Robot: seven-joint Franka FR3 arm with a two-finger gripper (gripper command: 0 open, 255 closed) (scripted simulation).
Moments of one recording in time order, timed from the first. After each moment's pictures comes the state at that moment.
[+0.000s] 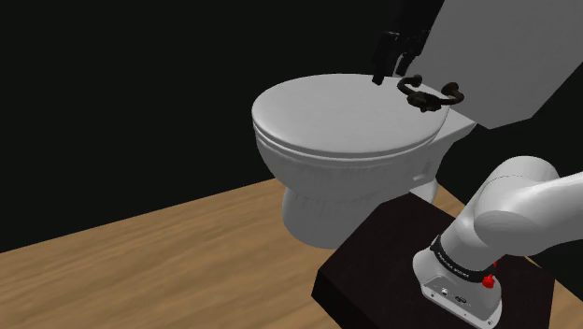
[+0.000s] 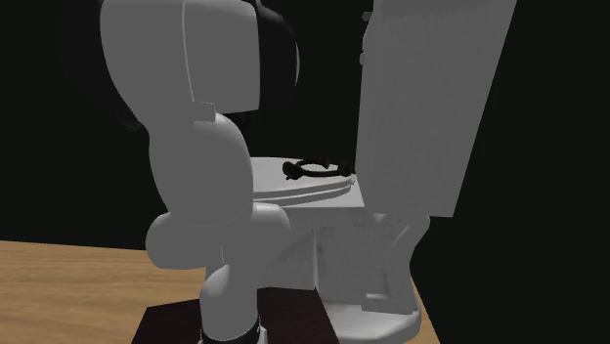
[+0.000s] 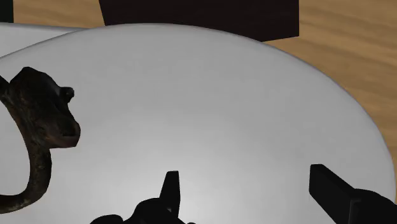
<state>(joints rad) 0.01 -0.77 -0.01 -2.27 -0.01 1.59 0.10</state>
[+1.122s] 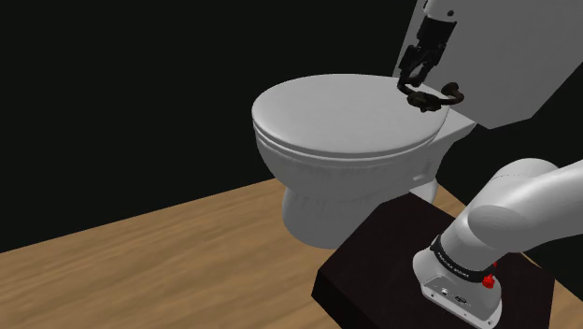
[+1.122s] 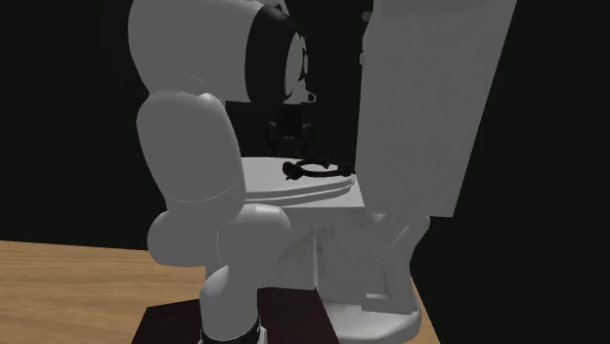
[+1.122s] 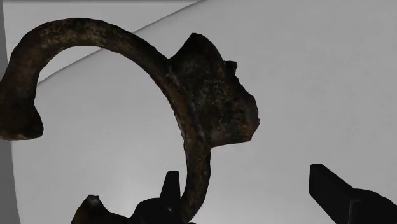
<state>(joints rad) -0.11 -0.61 -0.34 -2.27 -0.14 1.72 -0.18</state>
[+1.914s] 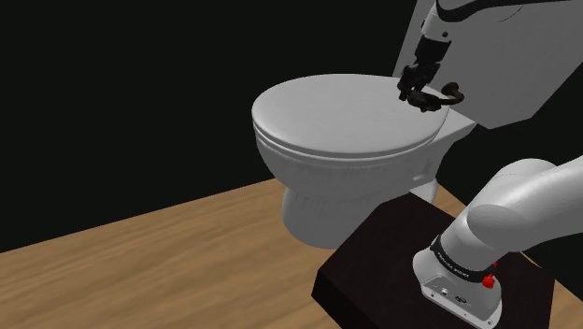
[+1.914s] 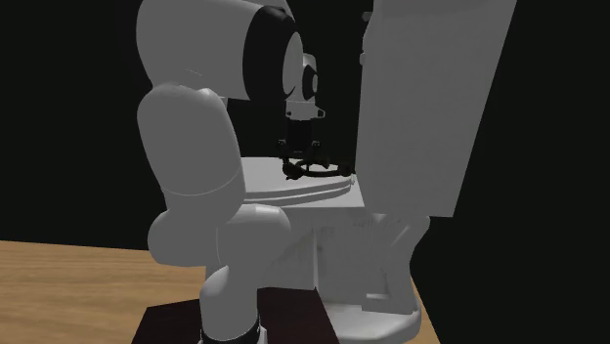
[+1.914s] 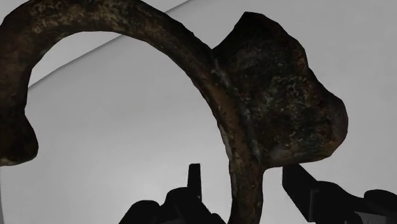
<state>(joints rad) -0.12 -0.57 -0.41 -2.35 -0.16 1.84 -0.22</state>
